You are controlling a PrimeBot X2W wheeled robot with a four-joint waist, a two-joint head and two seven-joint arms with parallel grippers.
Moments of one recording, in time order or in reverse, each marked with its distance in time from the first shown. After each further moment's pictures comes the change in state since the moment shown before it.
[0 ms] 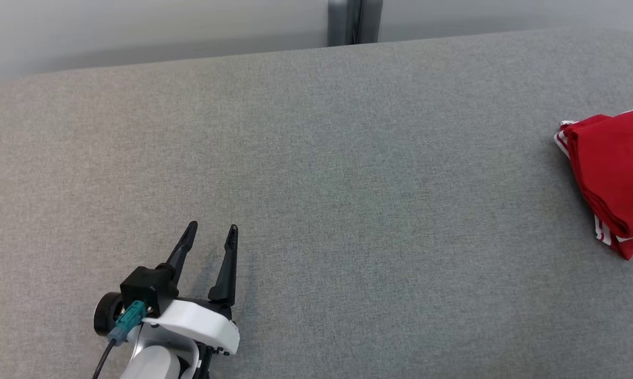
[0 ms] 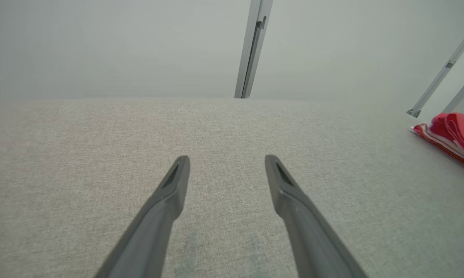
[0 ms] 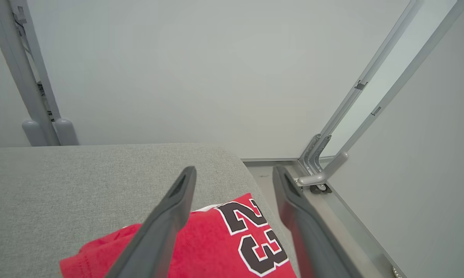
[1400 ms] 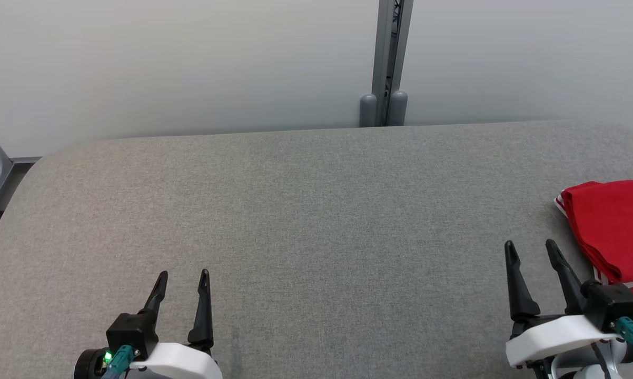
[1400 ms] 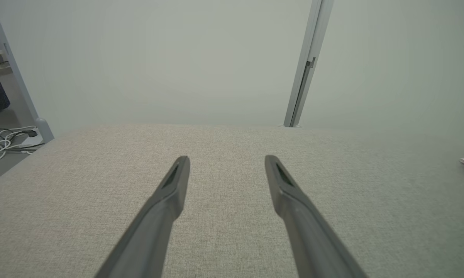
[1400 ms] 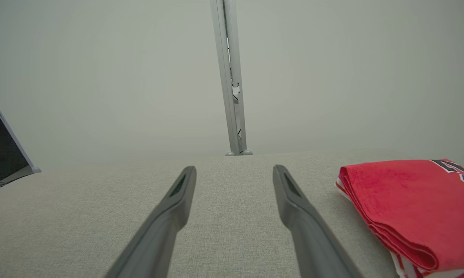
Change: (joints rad) left arm 0.144 0.002 0.067 -0.004 0.025 0.099 -0.005; right arm 0.891 0.364 0.195 -0.911 0.295 0.000 -0.085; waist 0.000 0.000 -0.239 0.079
